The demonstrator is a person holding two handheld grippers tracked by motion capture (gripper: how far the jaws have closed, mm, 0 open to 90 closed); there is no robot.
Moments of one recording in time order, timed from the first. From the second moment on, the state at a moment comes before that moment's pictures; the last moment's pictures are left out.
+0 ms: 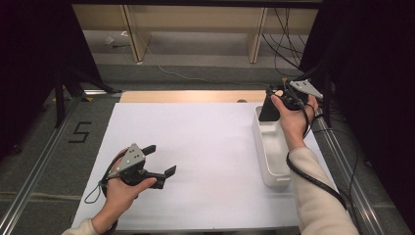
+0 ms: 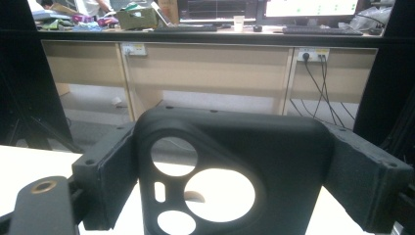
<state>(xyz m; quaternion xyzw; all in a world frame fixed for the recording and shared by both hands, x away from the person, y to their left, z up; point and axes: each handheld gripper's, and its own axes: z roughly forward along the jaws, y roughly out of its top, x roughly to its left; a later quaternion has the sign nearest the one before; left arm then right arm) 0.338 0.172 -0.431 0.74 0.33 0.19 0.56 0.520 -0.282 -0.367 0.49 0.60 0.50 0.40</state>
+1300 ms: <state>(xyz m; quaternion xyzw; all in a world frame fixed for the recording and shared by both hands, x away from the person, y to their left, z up) 0.338 0.172 -0.431 0.74 0.33 0.19 0.56 0.538 -0.280 -0.386 0.51 0.61 0.48 0.38</state>
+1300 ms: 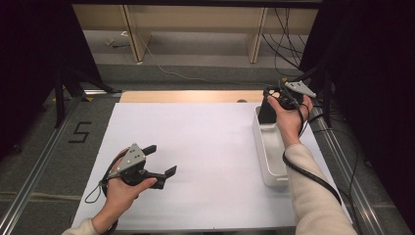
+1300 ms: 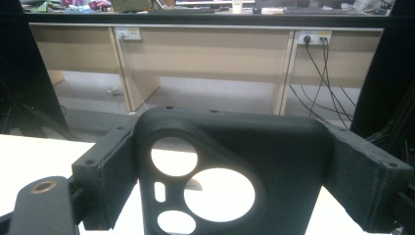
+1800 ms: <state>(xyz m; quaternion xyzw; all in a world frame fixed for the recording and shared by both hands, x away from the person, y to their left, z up) 0.338 0.171 -0.431 0.74 0.33 0.19 0.55 0.543 -0.279 -0.388 0.51 0.61 0.47 0.38</state>
